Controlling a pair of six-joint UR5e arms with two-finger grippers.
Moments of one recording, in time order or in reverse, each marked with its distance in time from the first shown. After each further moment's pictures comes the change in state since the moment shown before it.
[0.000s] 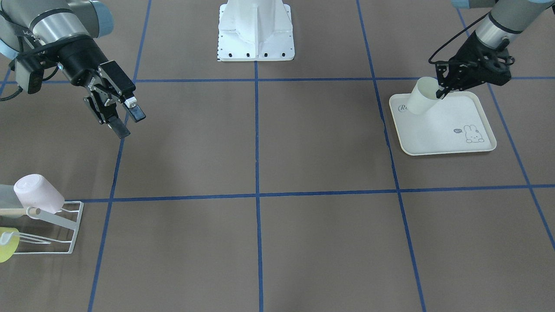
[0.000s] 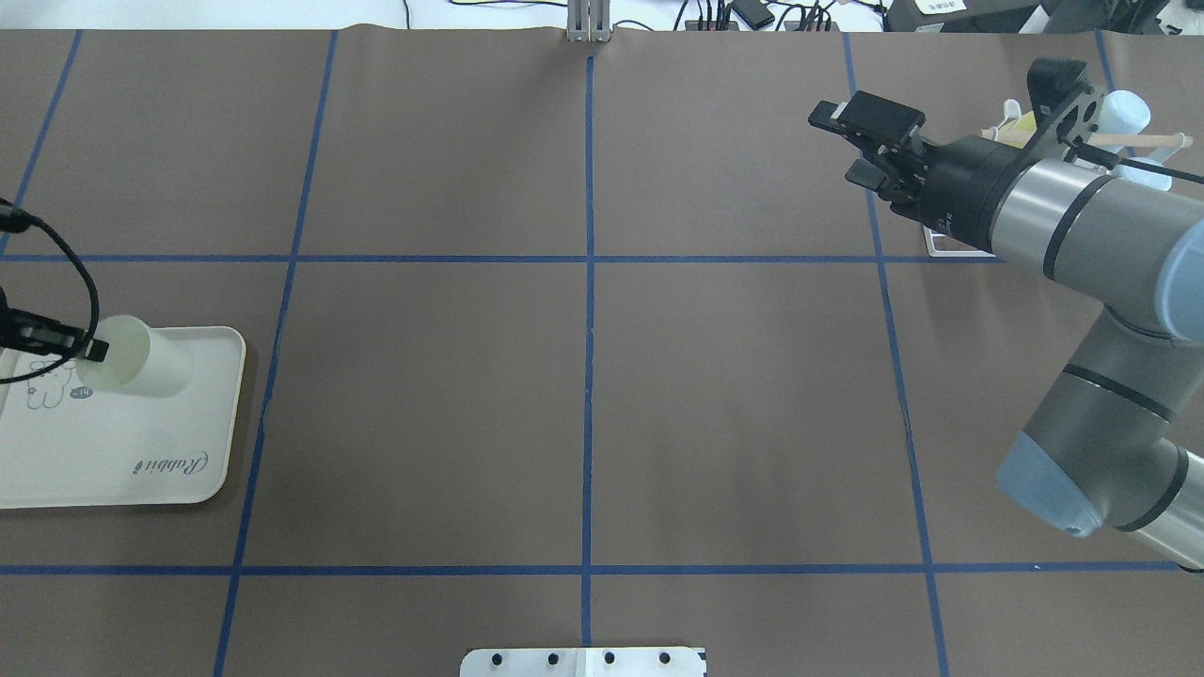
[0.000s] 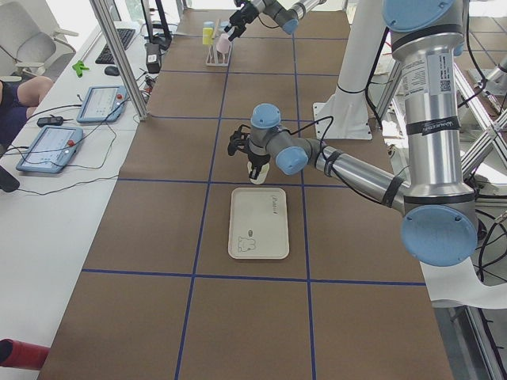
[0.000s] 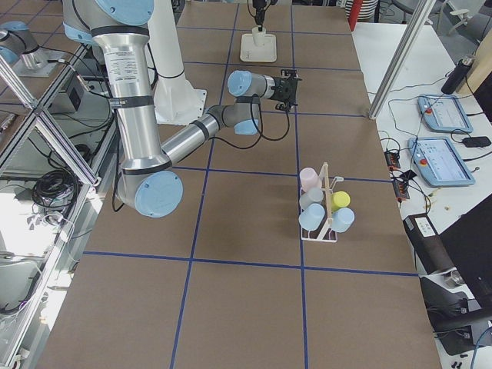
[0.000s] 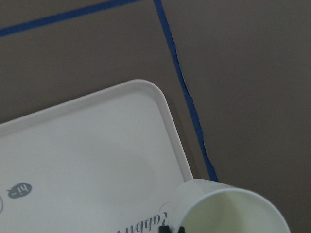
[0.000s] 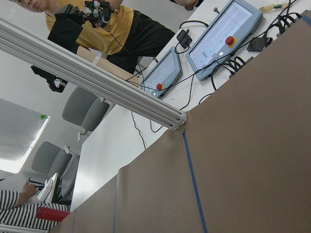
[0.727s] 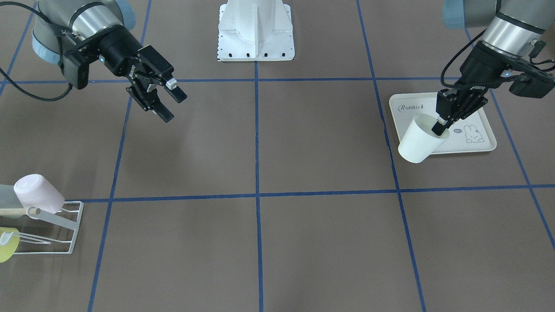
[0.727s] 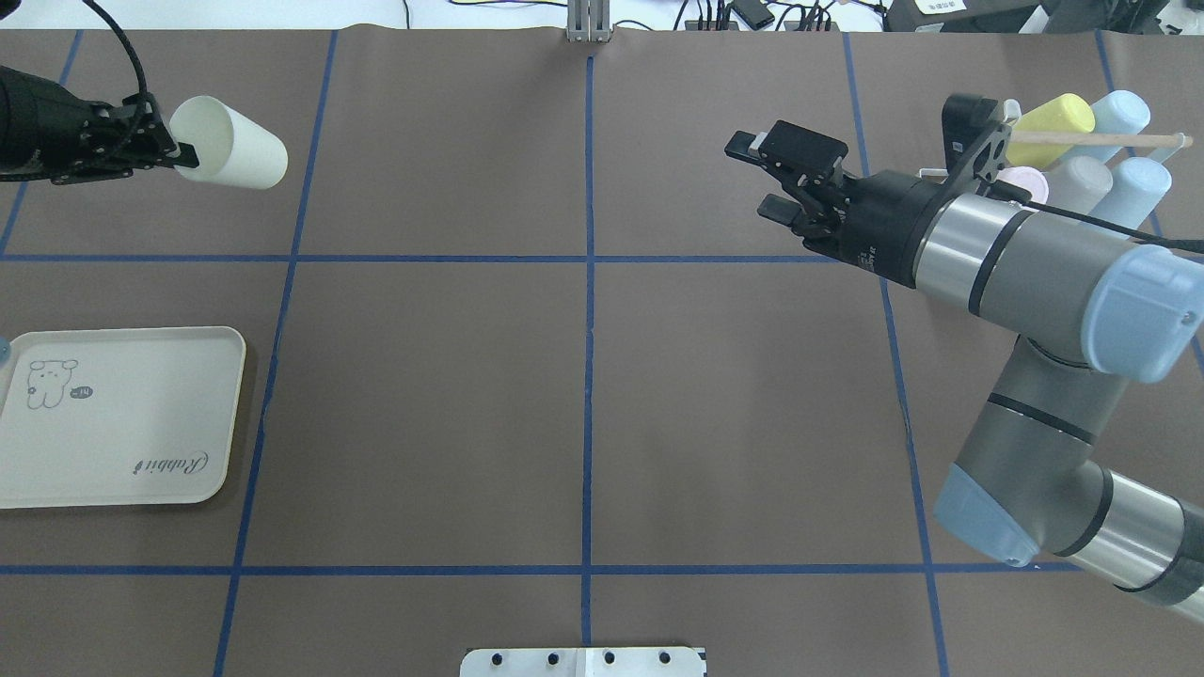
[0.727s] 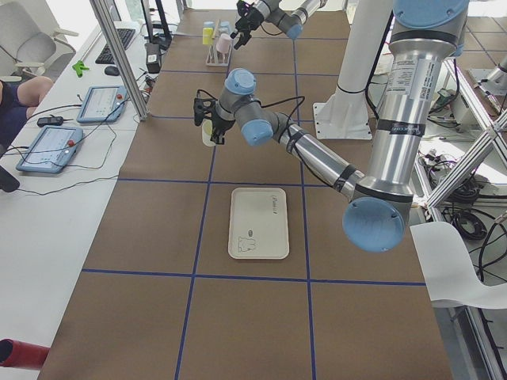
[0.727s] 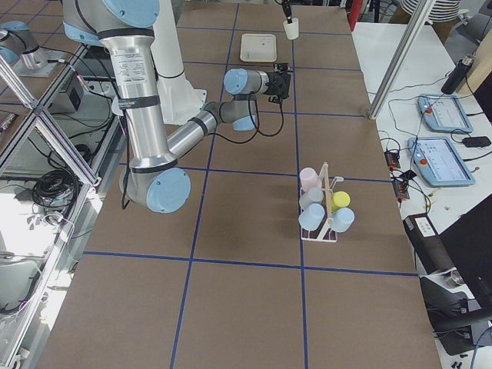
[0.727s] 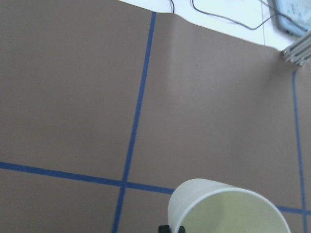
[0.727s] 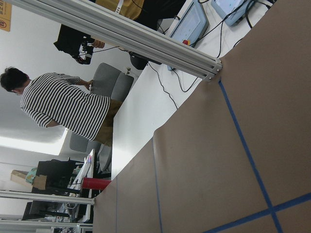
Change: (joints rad) left arm -0.061 -0.313 0.117 -0.181 0.108 -0.720; right arm -0.103 0.100 -0.023 0.059 -0.023 0.110
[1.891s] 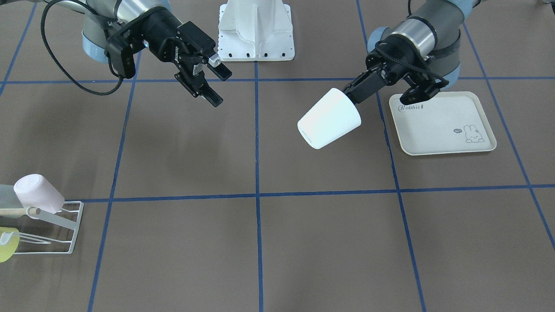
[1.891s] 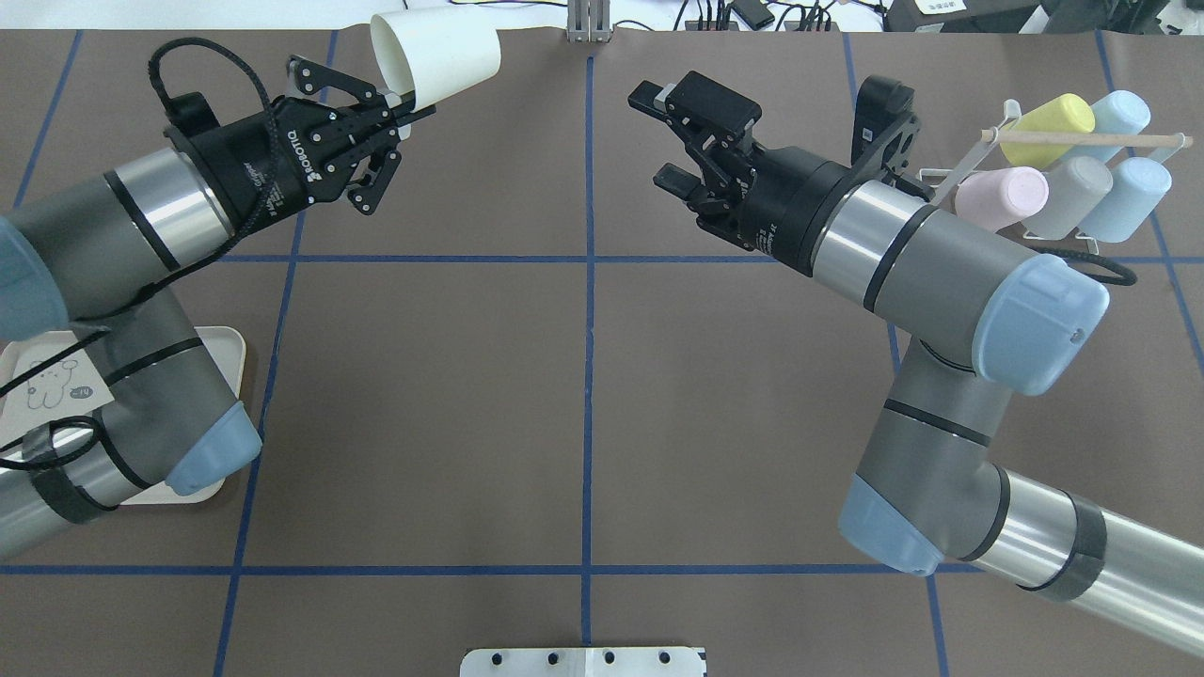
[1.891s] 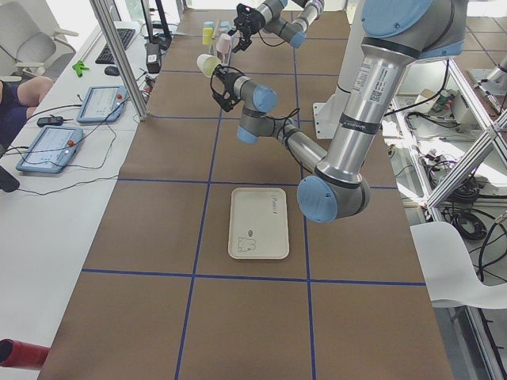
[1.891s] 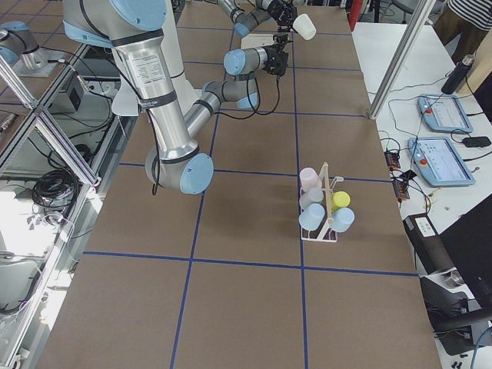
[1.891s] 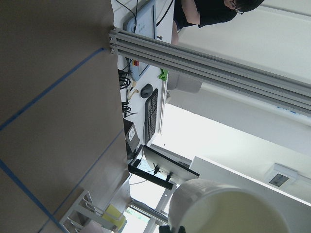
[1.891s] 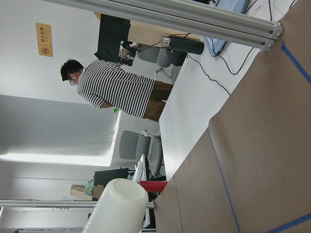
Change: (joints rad) left arm 0.360 -0.216 0.289 -0.953 0.592 -1.110; right arm -0.065 0.160 -0.054 0.051 -0.131 0.108
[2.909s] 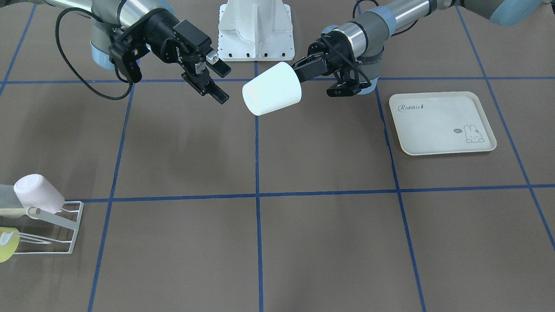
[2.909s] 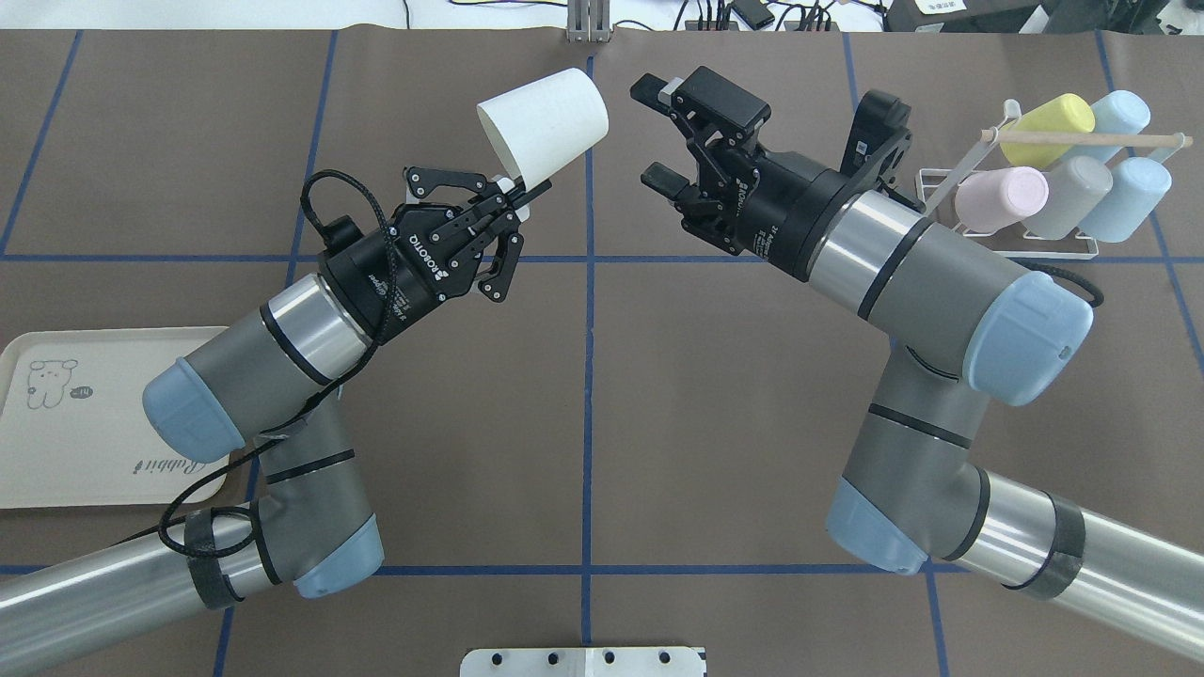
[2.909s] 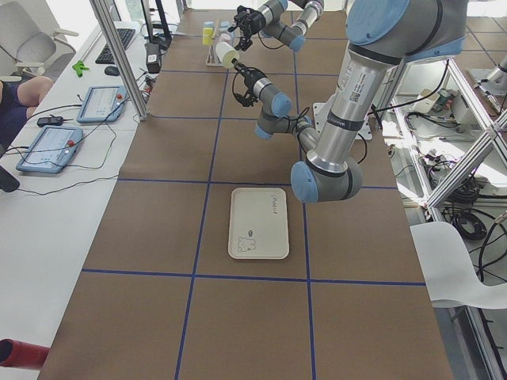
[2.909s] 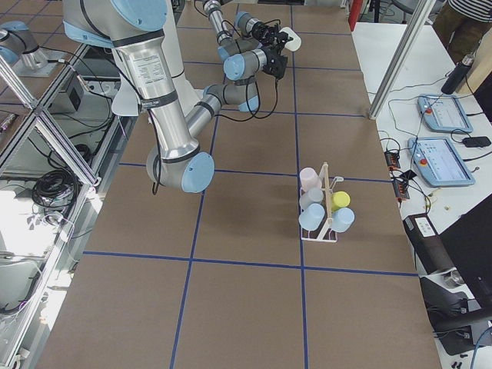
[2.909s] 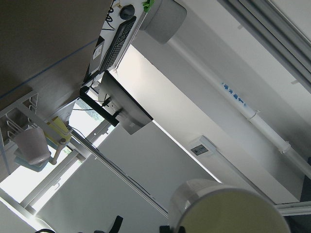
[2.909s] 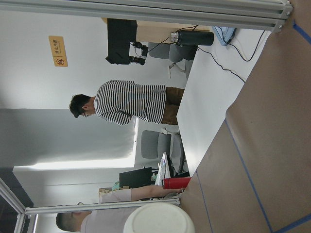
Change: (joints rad) left arm 0.230 -0.132 0.147 -0.271 0.238 -0.066; right arm -0.017 0.008 -0.045 0.106 -0.036 0.079
